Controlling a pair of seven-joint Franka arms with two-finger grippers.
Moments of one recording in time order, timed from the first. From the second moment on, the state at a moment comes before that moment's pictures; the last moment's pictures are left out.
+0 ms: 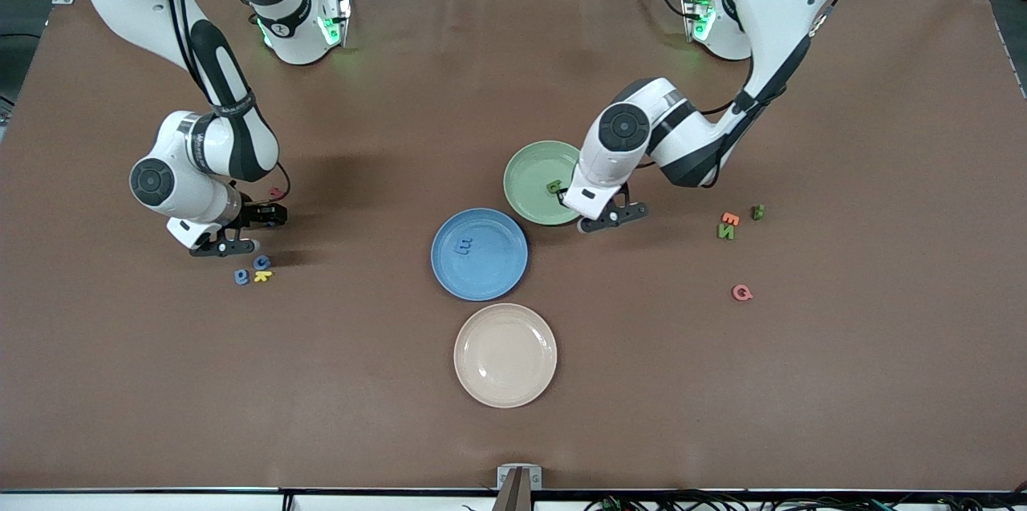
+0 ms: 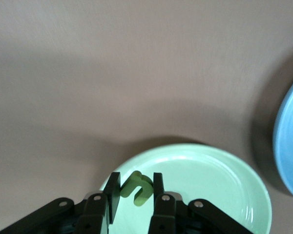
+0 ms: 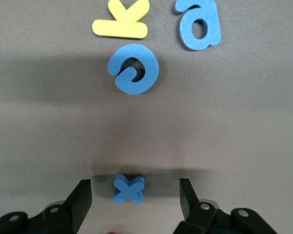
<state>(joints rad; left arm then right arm) -0.09 0.58 -0.65 -1.96 0.33 2.35 -1.19 0.36 0.41 -0.38 -2.29 0.22 2.48 -0.26</state>
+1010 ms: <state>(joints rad) 0.01 0.56 -0.64 -1.94 0.44 2.30 -1.25 0.40 0.40 -0.37 -2.27 0.22 2.43 -0.22</state>
